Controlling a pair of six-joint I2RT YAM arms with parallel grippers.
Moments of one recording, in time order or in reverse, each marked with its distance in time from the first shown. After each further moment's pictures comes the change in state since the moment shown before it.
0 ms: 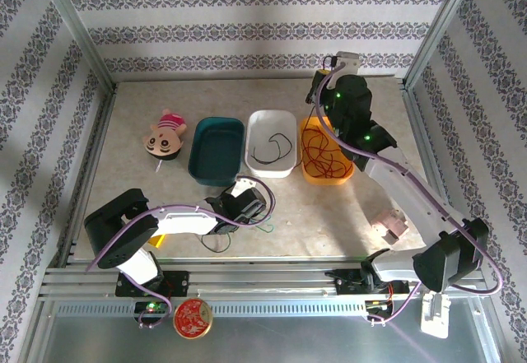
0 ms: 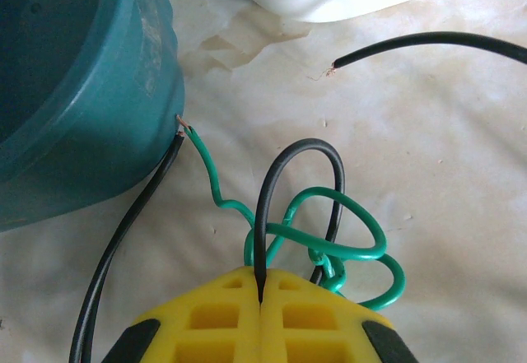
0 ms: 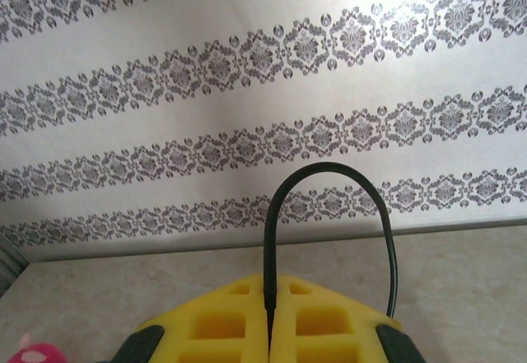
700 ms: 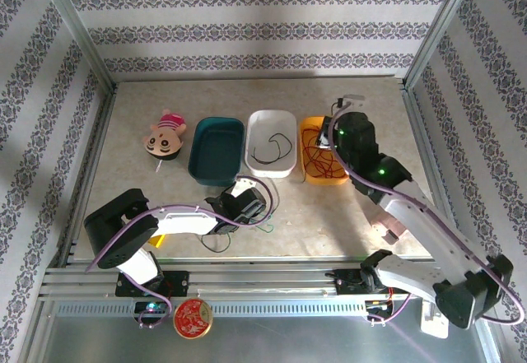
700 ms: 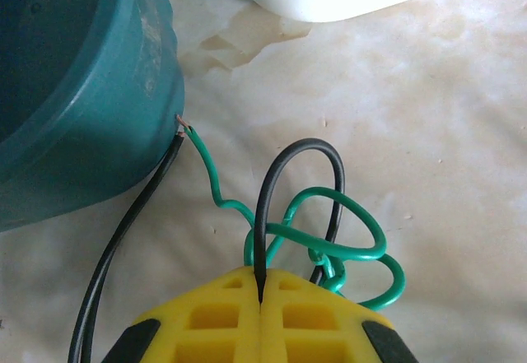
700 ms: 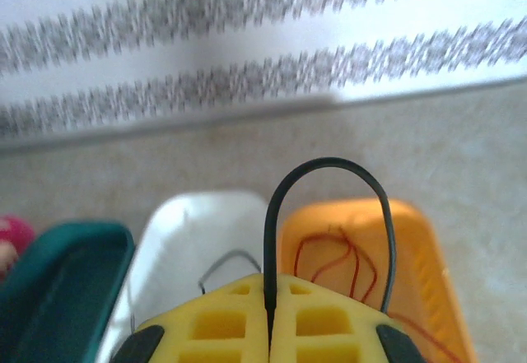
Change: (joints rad) left arm 0.000 0.000 0.000 0.000 0.000 0.000; right arm 0.075 -0.275 -0.246 -0.260 0.094 0.088
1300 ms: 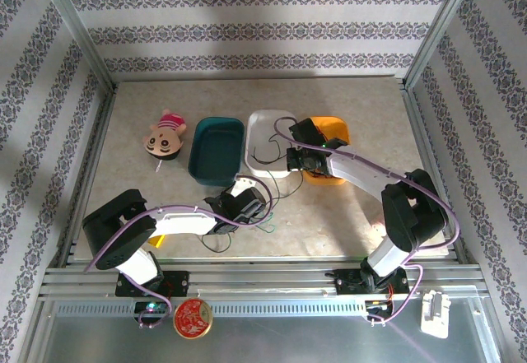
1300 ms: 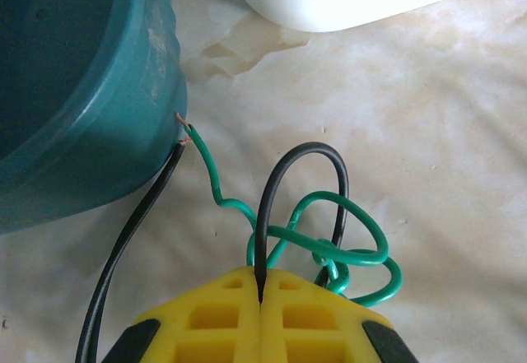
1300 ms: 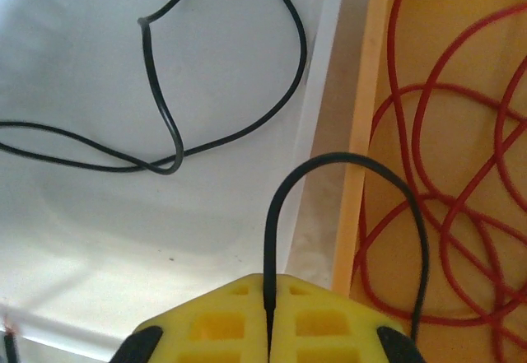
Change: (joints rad) left arm 0.000 -0.013 0.000 0.000 0.000 -0.003; right arm -0.003 0.572 0.037 -0.134 -0.298 0.018
